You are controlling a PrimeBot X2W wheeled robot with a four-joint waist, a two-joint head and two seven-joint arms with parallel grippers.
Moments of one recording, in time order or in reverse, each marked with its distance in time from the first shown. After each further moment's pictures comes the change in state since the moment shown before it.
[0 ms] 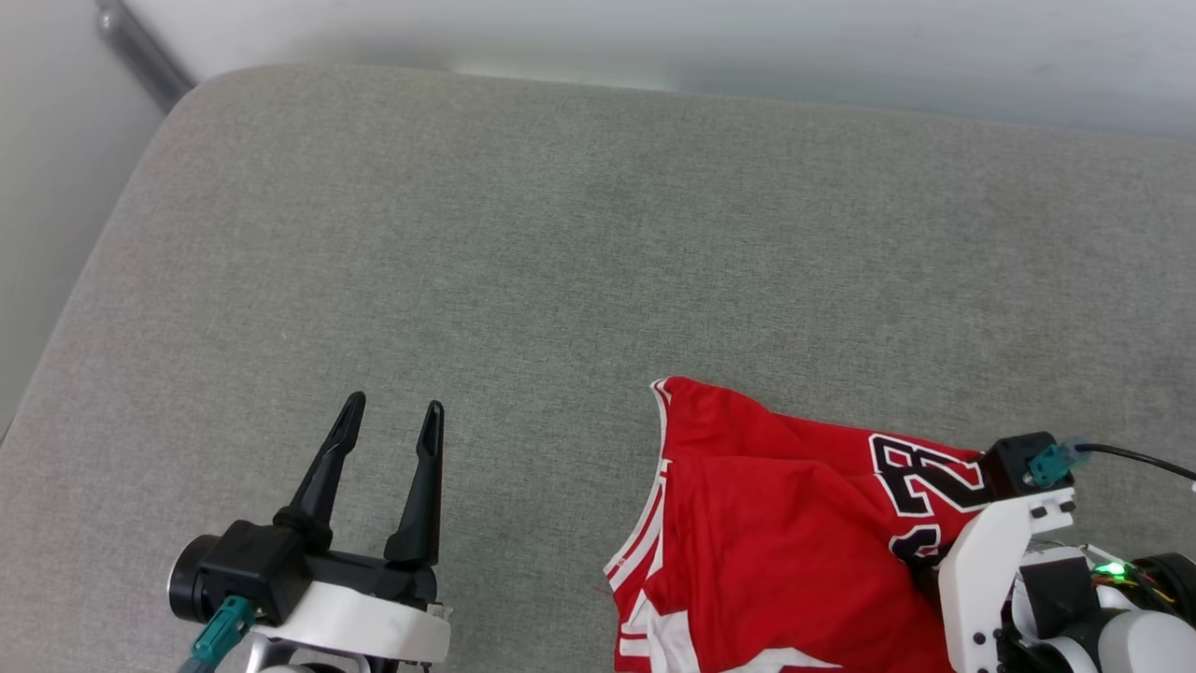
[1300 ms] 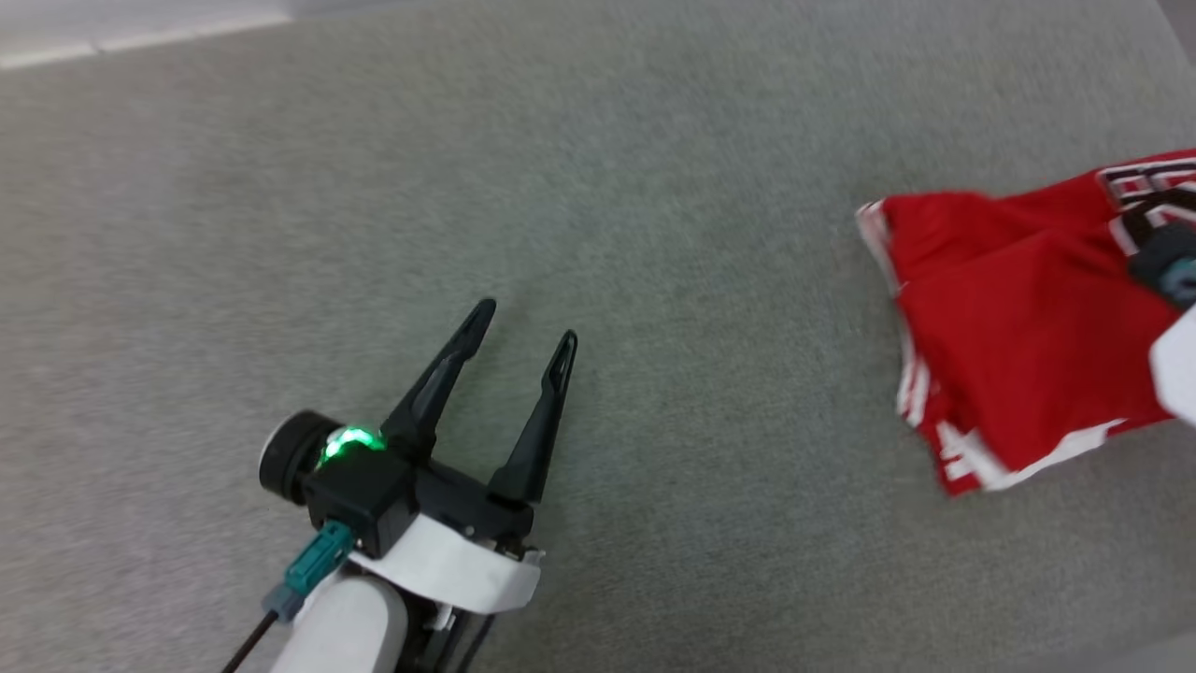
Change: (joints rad) left arm -0.187 0.046 -0.228 -0.015 -0.007 0.000 0.000; right arm -0.588 -0.774 0.581 0.108 -0.115 0.001 -0.265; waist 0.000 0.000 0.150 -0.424
